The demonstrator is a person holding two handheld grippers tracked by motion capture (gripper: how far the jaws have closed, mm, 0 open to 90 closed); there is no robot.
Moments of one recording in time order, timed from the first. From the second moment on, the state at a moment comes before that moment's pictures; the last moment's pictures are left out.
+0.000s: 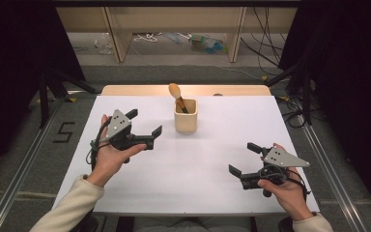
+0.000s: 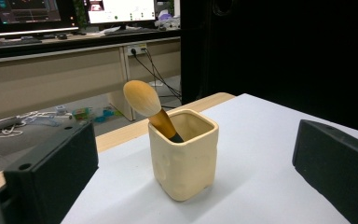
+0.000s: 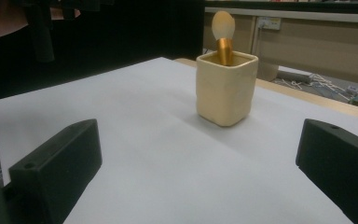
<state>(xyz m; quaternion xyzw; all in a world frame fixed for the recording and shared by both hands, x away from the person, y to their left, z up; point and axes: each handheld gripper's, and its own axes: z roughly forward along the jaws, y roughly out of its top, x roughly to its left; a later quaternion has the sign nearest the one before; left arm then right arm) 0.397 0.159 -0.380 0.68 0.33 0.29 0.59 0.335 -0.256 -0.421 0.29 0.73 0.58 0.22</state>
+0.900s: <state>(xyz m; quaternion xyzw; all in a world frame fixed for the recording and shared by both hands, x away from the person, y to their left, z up) 0.357 0.200 -0.401 0.67 0.32 0.29 0.60 0.334 -0.257 -0.420 0.28 0.73 0.59 0.22</state>
